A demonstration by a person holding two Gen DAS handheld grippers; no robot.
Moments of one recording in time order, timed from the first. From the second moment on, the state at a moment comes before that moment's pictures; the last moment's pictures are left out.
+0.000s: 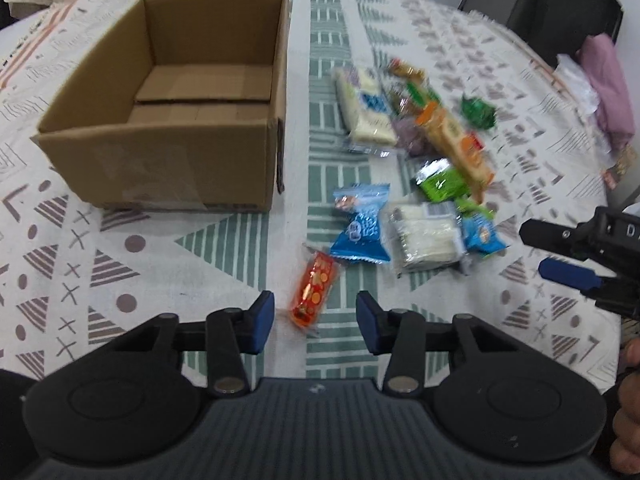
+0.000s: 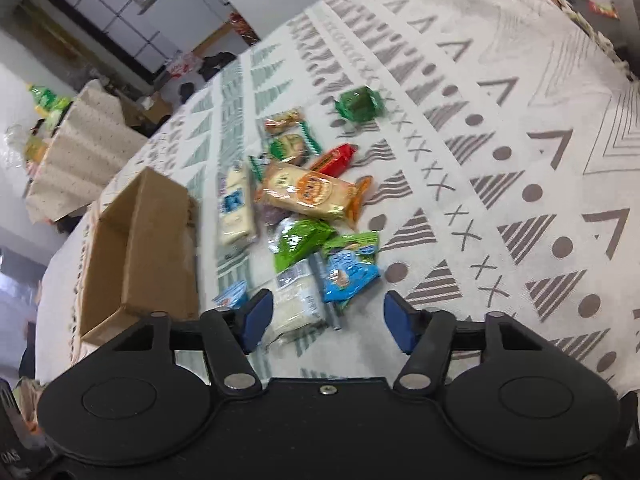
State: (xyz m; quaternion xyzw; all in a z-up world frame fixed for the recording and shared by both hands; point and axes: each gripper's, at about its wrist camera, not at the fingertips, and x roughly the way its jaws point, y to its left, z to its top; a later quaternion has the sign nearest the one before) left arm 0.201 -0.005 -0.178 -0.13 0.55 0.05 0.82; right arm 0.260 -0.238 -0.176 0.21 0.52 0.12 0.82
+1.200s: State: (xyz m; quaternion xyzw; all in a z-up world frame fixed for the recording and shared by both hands) left arm 0.224 0.001 -0.178 -0.12 0.58 0.05 0.80; right arm 0.286 -0.223 -0.199 0.21 0.53 0.09 0.81
